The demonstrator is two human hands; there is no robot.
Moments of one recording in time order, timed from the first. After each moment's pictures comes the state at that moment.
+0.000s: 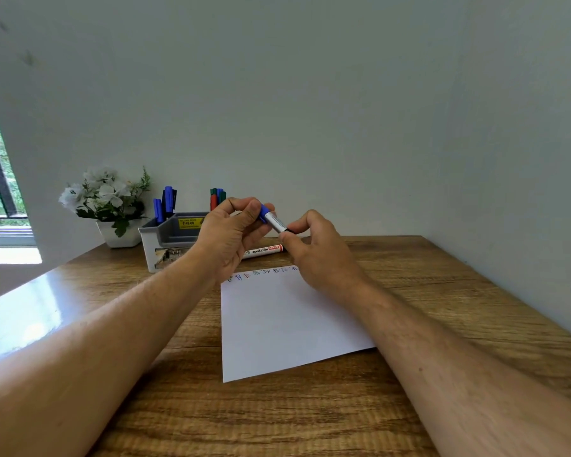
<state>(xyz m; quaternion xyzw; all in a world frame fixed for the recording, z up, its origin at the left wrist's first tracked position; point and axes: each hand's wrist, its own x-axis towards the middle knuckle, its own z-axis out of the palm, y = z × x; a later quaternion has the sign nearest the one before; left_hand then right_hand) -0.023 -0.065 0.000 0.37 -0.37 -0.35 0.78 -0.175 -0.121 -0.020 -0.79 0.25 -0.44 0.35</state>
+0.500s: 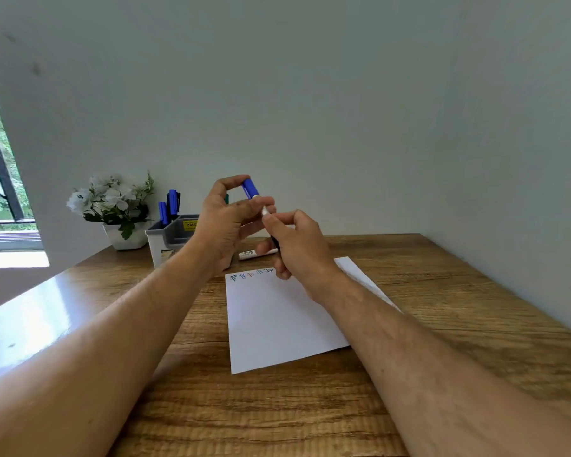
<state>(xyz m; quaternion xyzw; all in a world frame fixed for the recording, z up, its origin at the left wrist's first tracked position) -0.023 -0.052 0.017 0.39 -0.45 -0.28 0.75 -0.153 -0.090 -0.004 -0.67 0.24 -0.44 0.56</state>
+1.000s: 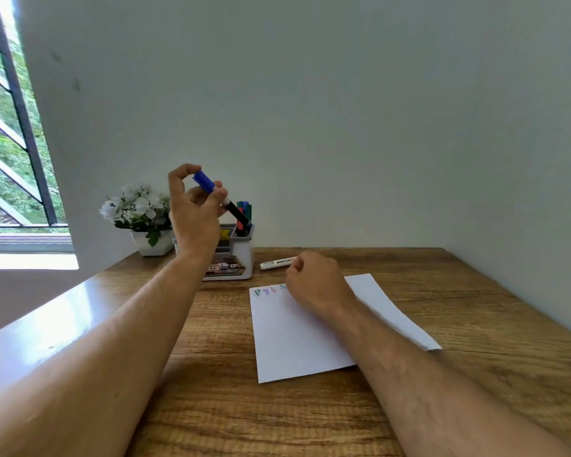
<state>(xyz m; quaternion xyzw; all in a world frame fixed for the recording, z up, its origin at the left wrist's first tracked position) 0.038 -0.039 0.029 0.45 -0.39 0.05 0.80 -0.142 -0.091 -0.023 -0.82 0.40 -0.31 0.26</state>
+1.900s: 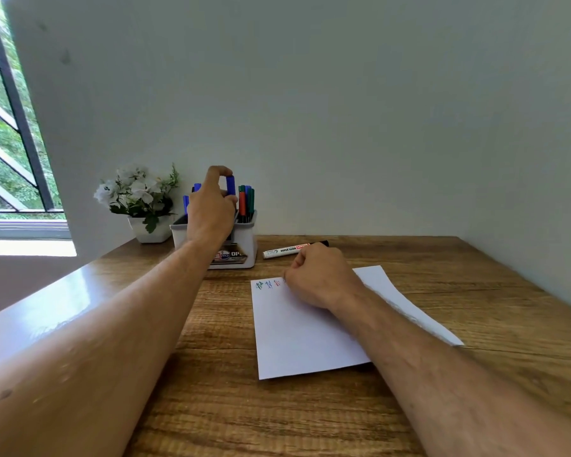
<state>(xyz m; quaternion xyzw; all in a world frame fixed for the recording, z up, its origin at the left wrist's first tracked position) 0.068 -0.077 0.012 0.71 -0.41 0.14 0.55 -0.135 -0.100 -0.026 -0.85 0.41 -0.25 0.23</state>
